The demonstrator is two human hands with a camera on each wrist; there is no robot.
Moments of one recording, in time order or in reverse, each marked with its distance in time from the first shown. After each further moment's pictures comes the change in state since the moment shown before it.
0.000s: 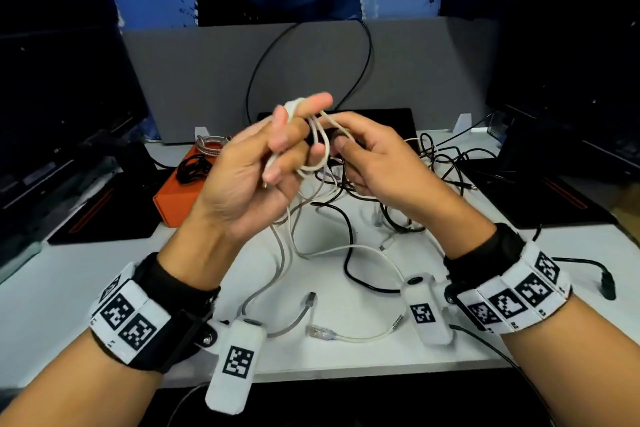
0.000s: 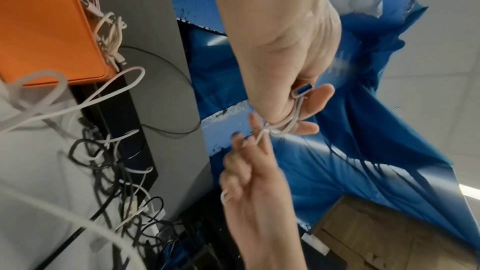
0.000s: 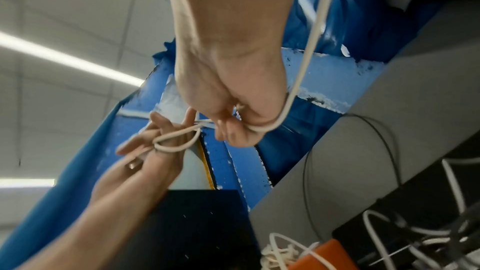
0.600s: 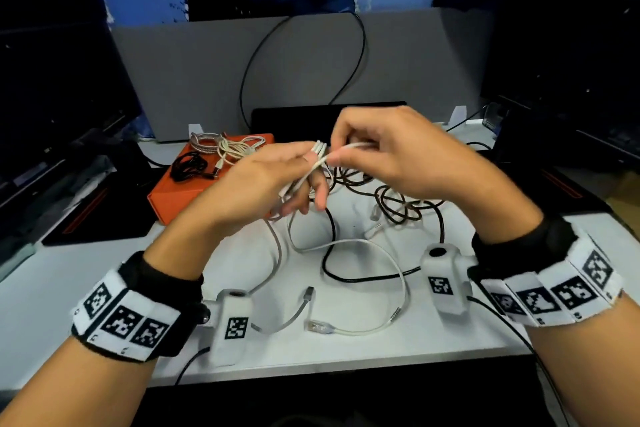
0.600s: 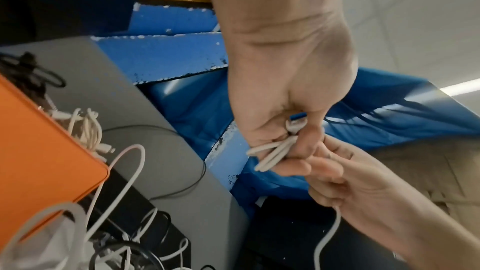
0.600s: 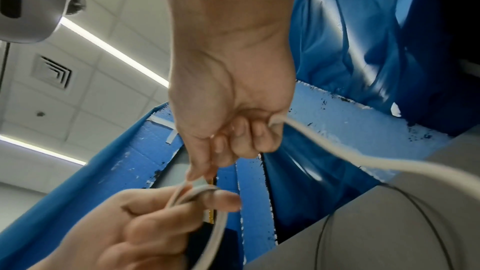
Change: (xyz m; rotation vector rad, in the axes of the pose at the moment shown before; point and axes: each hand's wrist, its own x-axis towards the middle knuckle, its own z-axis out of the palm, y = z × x) left_hand -0.005 0.000 -0.007 1.045 -0.054 -0.200; right_hand -0.014 -0.039 -0.028 -0.662 -0.126 -0.099
